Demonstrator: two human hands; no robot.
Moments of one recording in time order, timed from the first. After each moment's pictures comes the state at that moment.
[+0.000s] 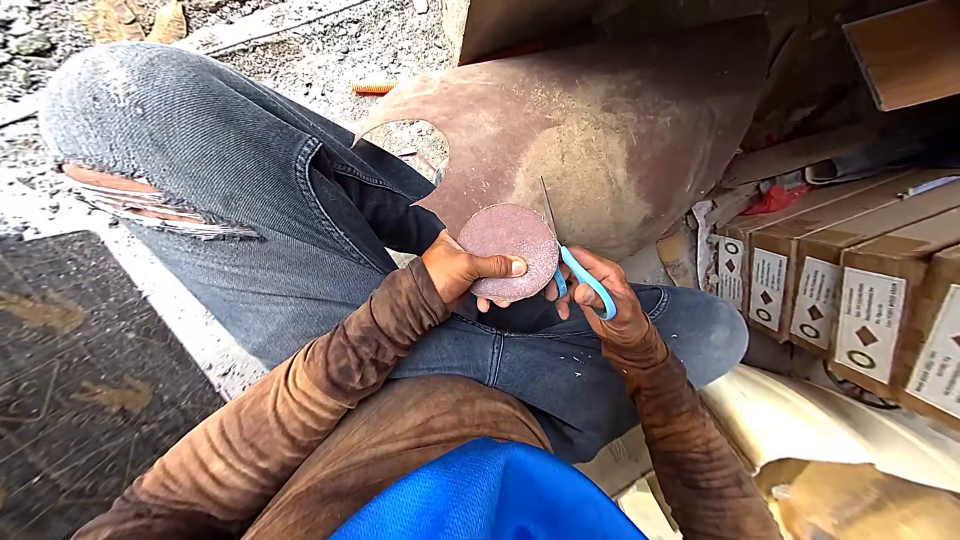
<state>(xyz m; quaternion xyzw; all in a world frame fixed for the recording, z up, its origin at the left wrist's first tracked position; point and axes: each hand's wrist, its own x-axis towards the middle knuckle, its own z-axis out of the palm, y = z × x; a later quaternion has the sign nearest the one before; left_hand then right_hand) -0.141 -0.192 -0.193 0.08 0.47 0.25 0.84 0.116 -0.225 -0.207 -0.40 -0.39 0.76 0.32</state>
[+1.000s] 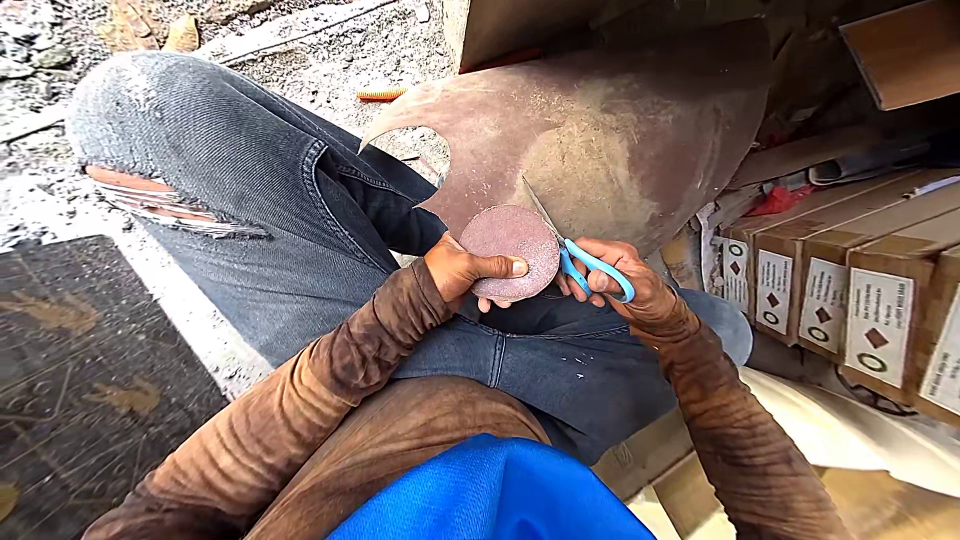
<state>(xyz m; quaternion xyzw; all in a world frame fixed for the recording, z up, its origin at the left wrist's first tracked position) -0.142 -0.193 -0.192 0.08 0.45 0.26 0.85 0.134 -0.184 -0.201 -0.32 -0.42 0.81 0.24</state>
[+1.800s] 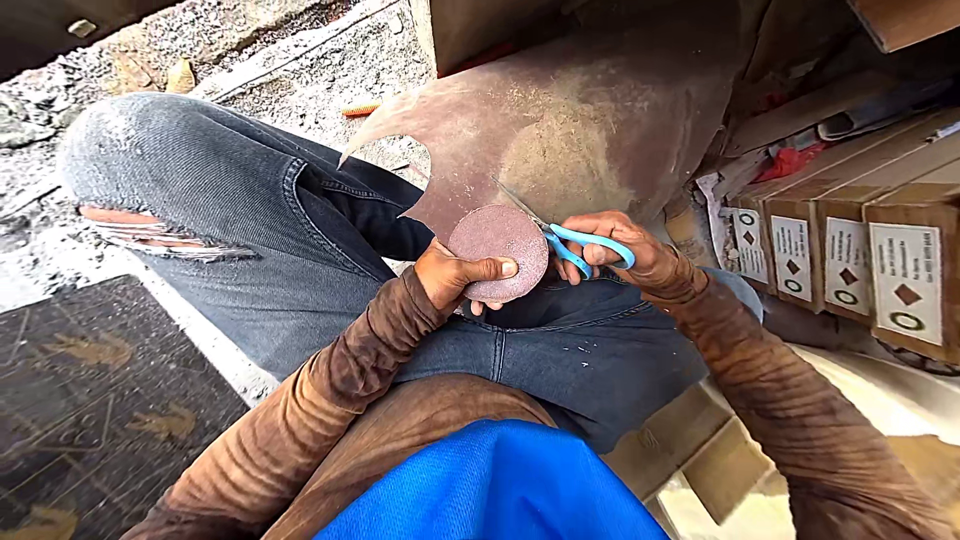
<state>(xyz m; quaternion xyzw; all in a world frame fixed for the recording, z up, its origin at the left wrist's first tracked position) -0.137 -0.198 -0.189 0.11 0.43 0.26 0.85 0.143 -0.166 -0.194 -0.30 -0.50 0.79 0.21</state>
